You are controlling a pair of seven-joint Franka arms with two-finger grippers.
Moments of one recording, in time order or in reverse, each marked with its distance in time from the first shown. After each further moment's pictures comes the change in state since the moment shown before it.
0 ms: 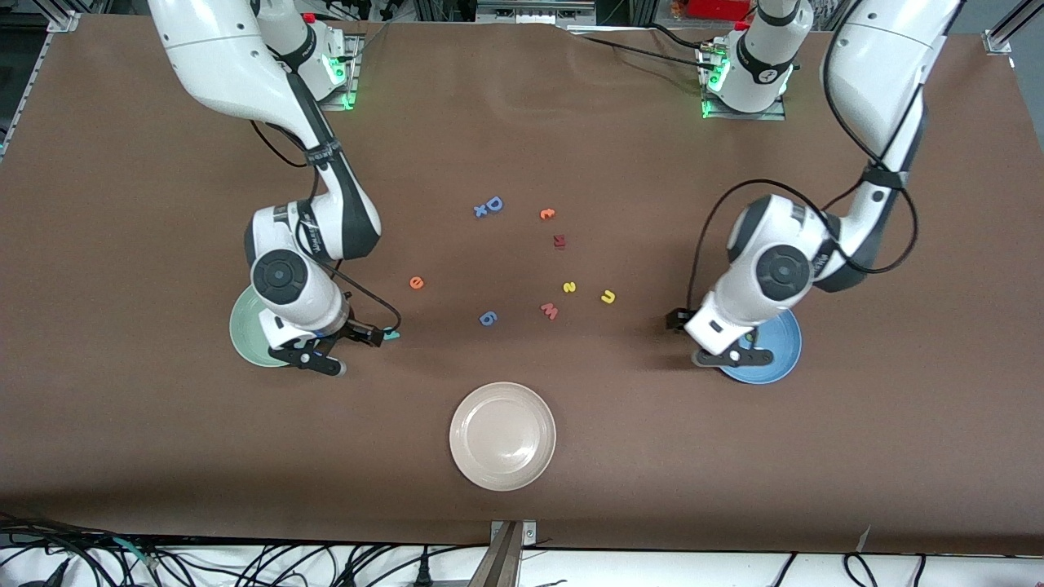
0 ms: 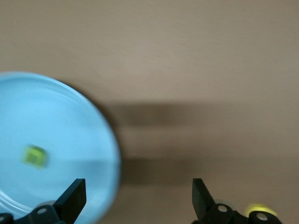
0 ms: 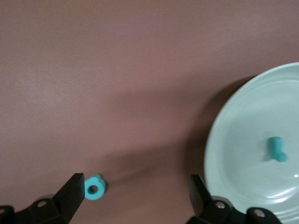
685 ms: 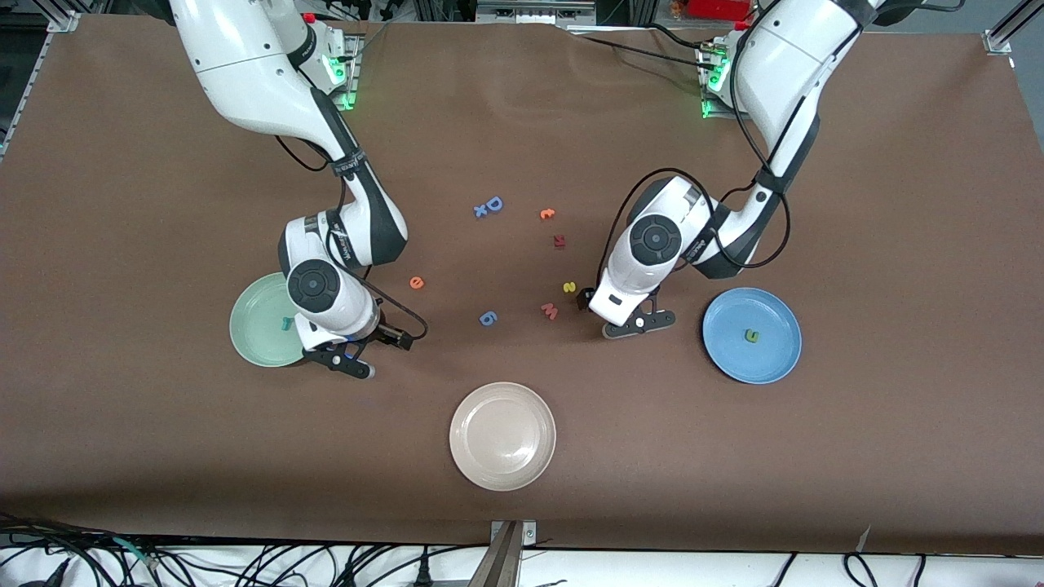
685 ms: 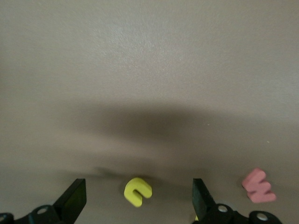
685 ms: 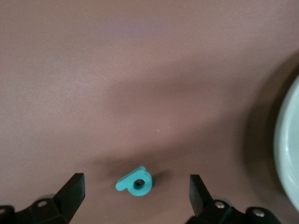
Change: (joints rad) left arm -0.202 0.114 0.002 0.025 0.001 0.099 -0.366; right arm 0.003 0.064 0.053 0.049 0.044 0.022 0.073
